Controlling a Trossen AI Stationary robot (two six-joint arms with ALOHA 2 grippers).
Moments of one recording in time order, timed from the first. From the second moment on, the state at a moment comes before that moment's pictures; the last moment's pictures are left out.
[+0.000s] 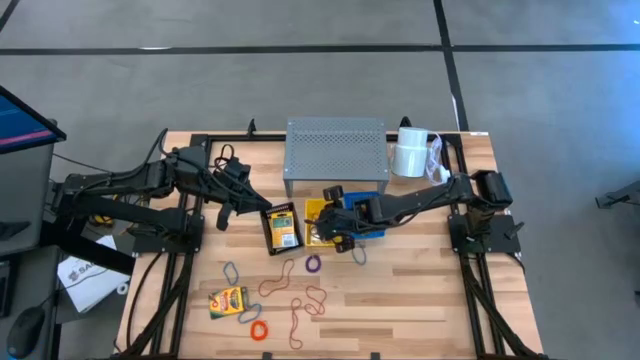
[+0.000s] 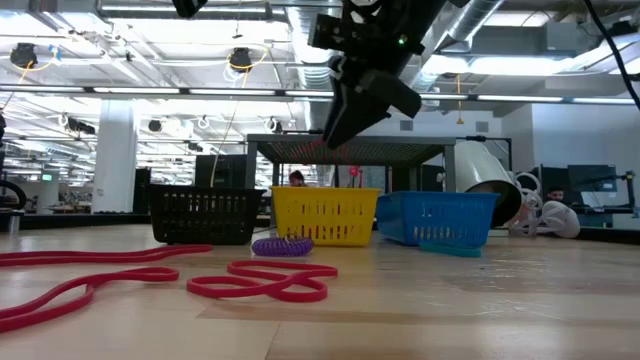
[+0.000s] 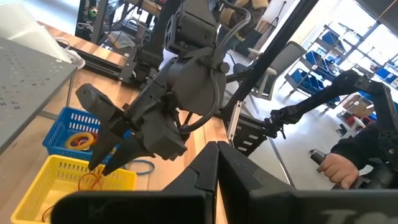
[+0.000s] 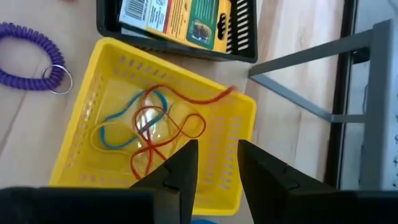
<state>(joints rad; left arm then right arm) 0.07 0.86 0.92 -0.27 0.27 -0.42 0.13 1.84 1.38 -0.54 0.43 -0.38</state>
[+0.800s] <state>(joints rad) 0.07 0.86 0.92 -0.28 0.30 -0.41 0.21 1.69 1.38 -0.86 0.27 0.68</state>
